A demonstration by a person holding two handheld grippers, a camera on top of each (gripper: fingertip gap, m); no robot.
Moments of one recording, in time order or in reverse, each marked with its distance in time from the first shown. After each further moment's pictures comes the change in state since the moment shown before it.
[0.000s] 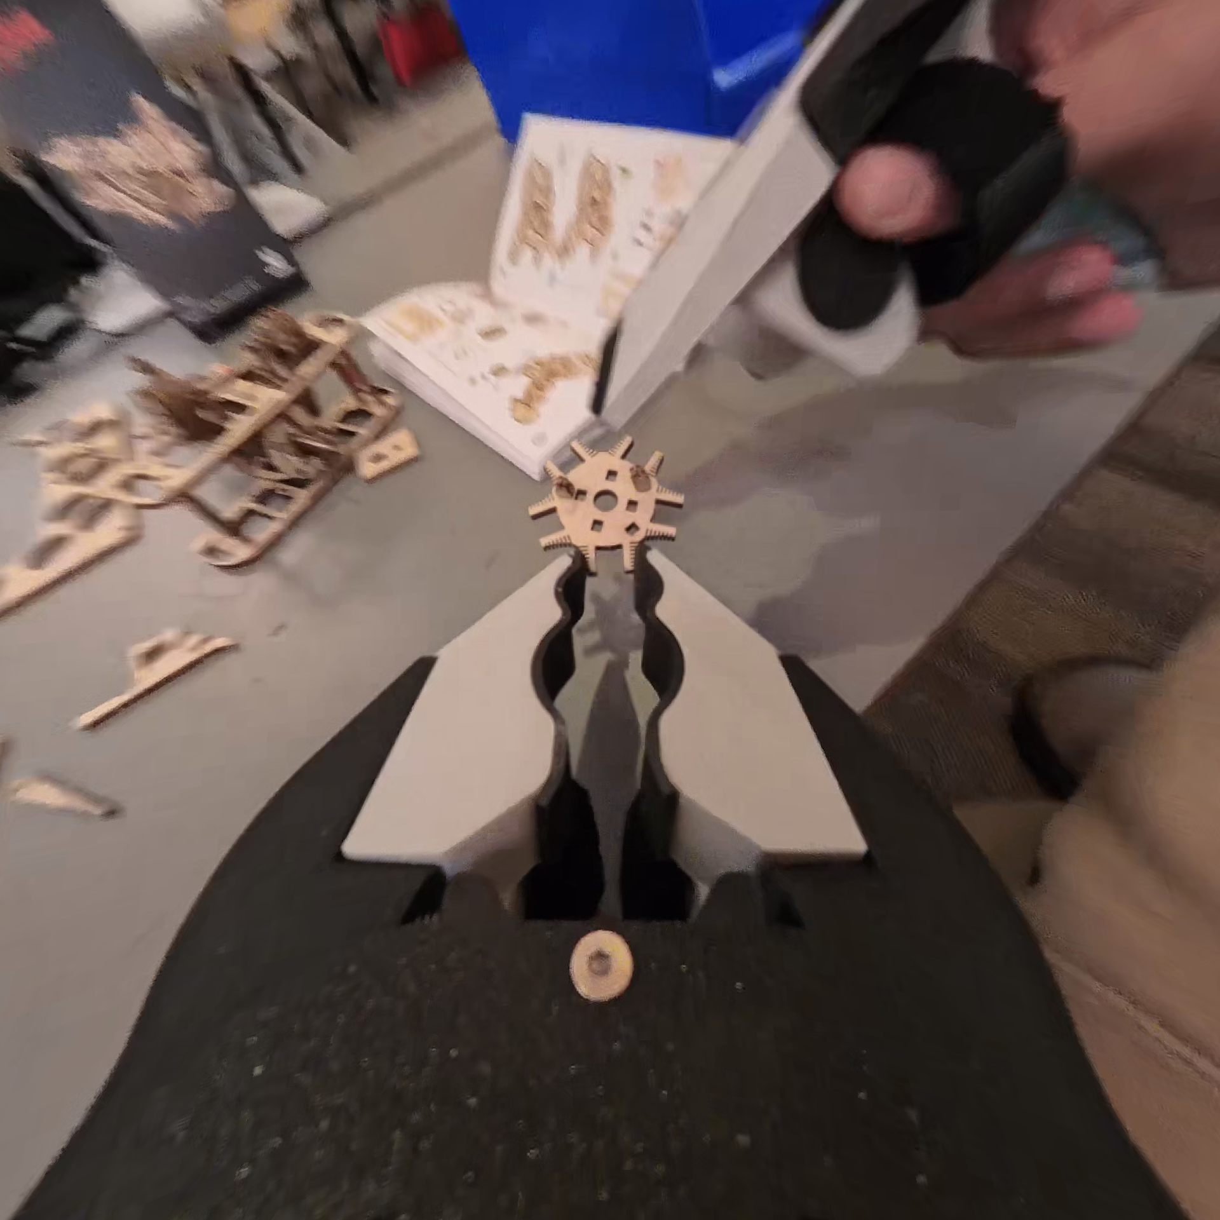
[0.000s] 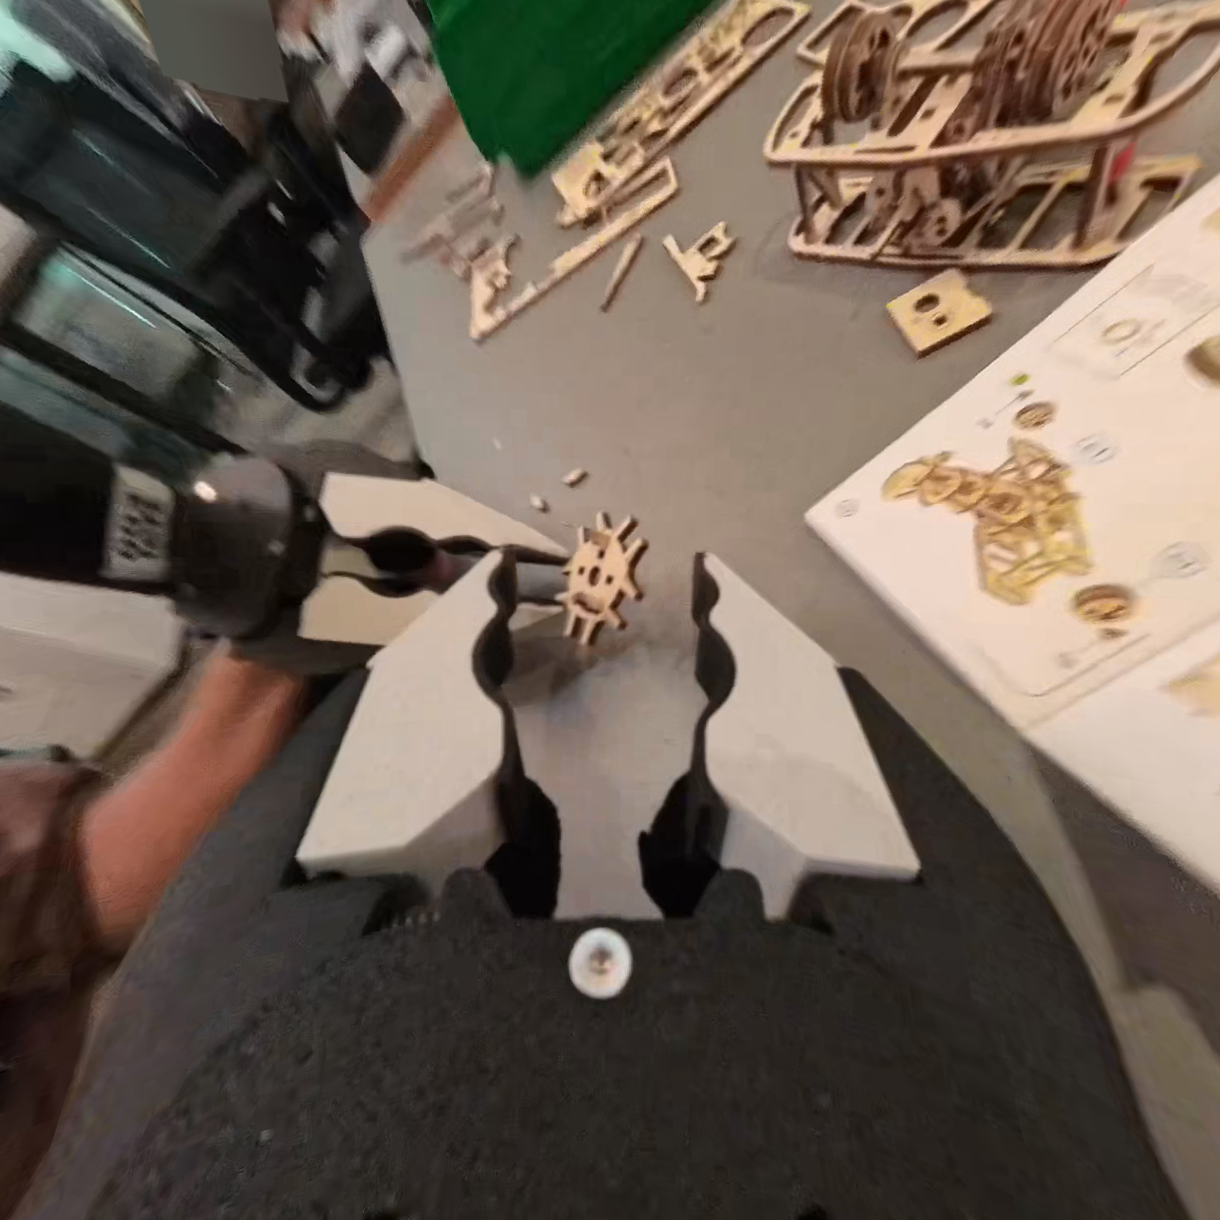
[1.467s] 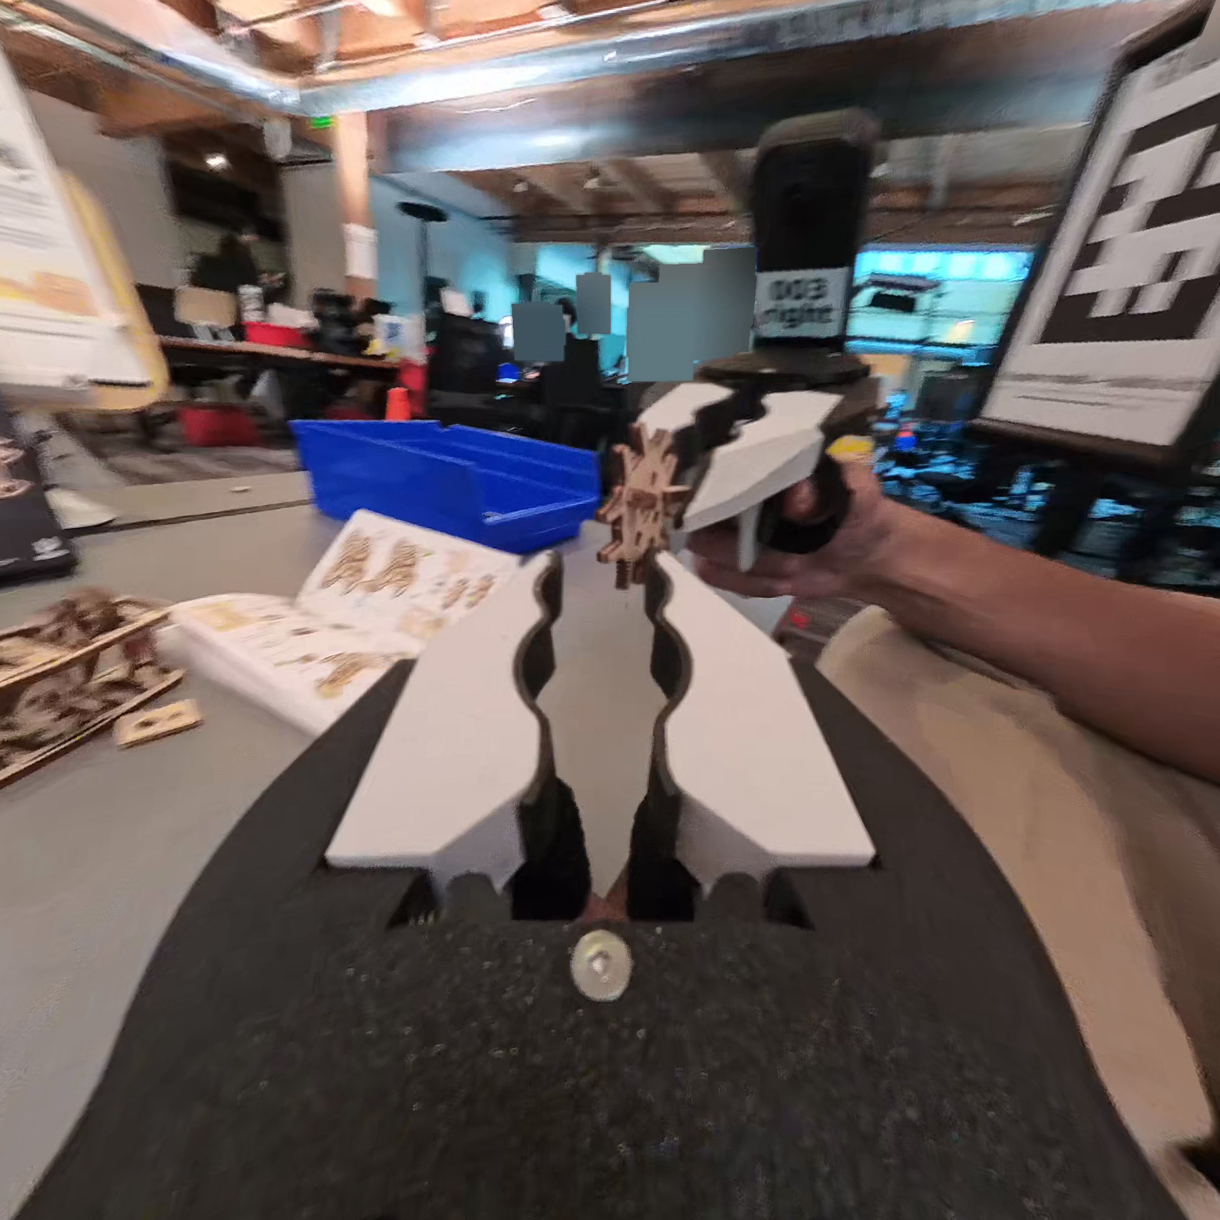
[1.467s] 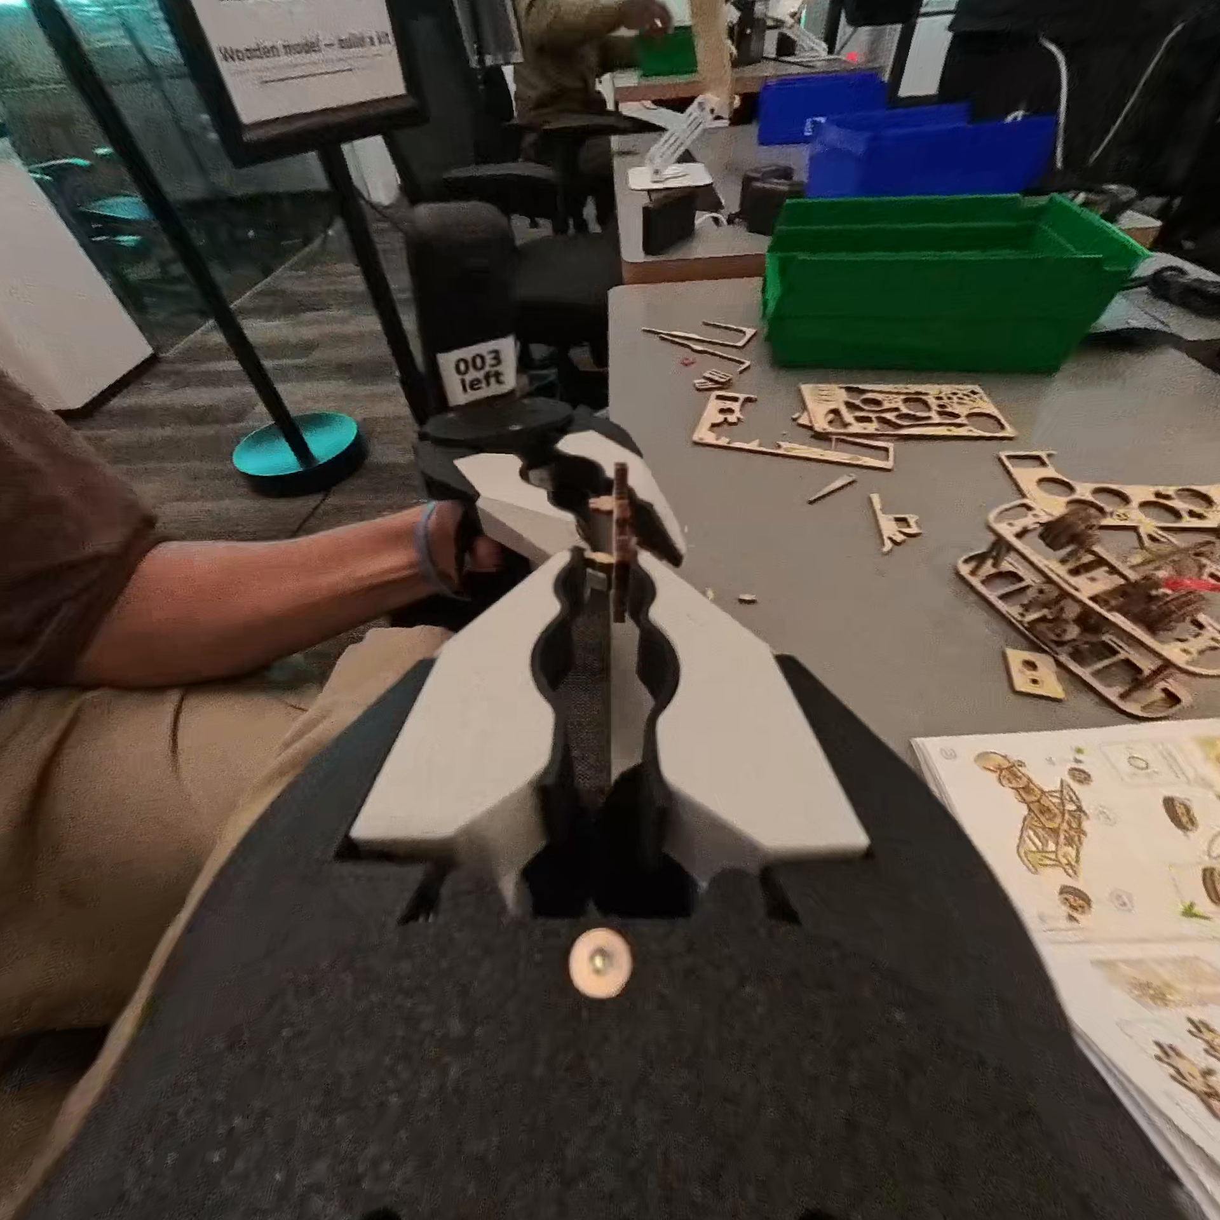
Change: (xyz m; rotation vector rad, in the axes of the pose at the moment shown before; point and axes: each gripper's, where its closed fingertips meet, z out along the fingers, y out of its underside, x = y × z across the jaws) left arm 0.035 -0.092 -0.074 0.597 0.407 -0.279; right arm -0.119 -0.004 -0.055 0.103 -0.181 -0.655
